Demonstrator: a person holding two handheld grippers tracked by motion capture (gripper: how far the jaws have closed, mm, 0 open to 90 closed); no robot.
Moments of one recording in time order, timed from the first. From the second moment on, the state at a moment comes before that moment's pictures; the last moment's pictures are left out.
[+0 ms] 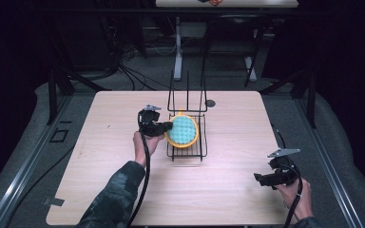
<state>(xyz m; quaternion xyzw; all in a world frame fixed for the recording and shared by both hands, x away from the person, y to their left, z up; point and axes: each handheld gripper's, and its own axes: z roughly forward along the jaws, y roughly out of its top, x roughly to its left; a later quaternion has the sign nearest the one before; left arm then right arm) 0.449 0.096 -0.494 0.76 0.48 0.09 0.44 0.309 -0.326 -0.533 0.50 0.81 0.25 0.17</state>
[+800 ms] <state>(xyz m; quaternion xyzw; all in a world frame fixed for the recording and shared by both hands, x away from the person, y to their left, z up) 0.475 0.078 -0.526 0.77 0.50 0.08 0.40 0.309 -0.324 -0.532 0.50 0.81 0.25 0.17</state>
